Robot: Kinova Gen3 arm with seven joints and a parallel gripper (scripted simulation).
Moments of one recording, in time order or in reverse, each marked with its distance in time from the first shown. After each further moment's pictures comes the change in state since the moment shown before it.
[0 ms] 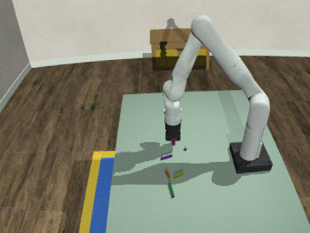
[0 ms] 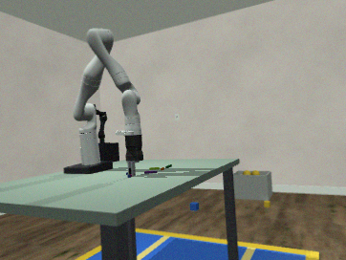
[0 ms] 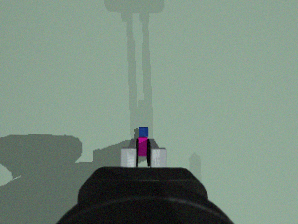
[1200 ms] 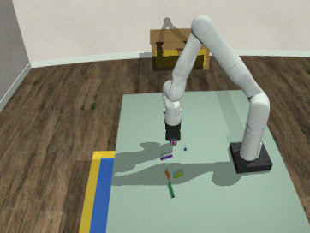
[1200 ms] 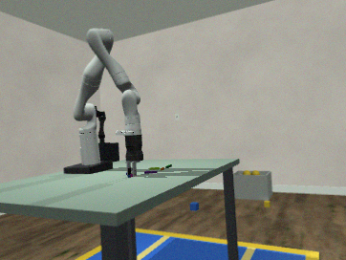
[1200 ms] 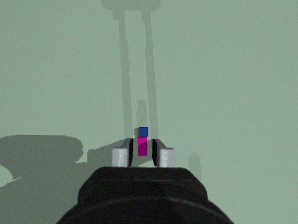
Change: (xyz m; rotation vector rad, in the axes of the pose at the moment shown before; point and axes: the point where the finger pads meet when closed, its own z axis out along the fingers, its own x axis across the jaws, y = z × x) arm 0.000 0.000 0.000 0.000 0.000 0.000
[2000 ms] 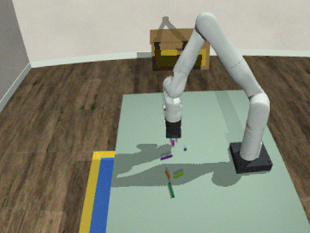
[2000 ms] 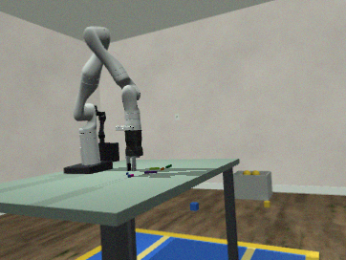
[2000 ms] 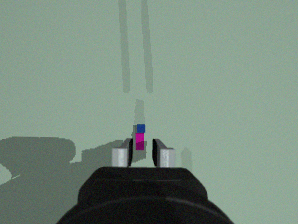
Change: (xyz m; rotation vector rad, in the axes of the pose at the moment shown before) arm 0.003 0.002 -0.021 0.001 0.008 -0.011
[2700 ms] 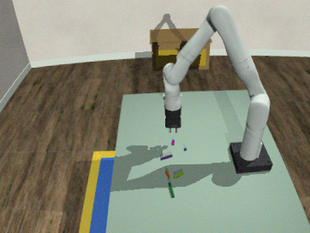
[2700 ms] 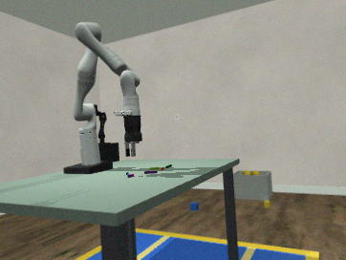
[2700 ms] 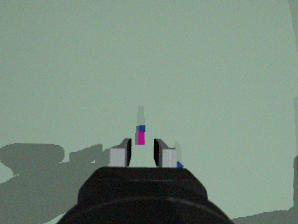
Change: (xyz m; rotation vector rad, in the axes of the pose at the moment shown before) arm -0.001 -0.003 -0.065 0.004 -0.007 0.005
